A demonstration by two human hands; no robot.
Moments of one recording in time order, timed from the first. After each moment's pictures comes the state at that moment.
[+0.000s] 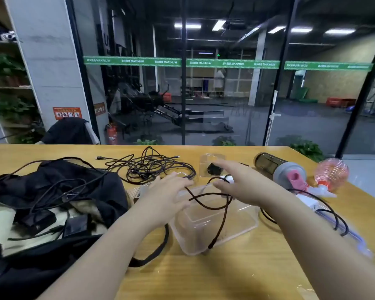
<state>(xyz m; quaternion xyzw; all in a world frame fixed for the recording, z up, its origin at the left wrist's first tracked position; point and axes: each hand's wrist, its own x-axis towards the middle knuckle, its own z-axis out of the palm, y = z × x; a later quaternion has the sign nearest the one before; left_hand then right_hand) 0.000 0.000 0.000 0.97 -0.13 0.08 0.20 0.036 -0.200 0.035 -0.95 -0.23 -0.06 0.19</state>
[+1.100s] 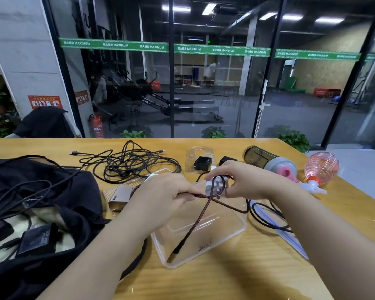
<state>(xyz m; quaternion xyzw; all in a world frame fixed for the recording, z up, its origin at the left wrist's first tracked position) 0.021 -0.027 0.006 0.93 -0.24 0.16 0.23 0.075 -0.235 0.037 -0.95 -0.27 0.06 0.14</state>
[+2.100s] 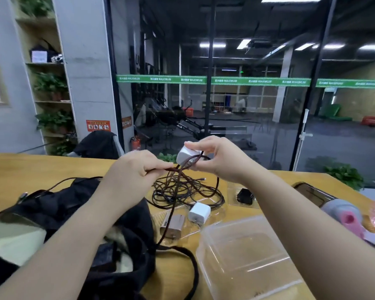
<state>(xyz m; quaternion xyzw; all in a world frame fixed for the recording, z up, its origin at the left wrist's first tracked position) 0.000 0.105 0.076 0.90 -0.11 0.36 0.23 0.081 -0.090 0.114 -0.84 -0.40 -0.11 0.34</state>
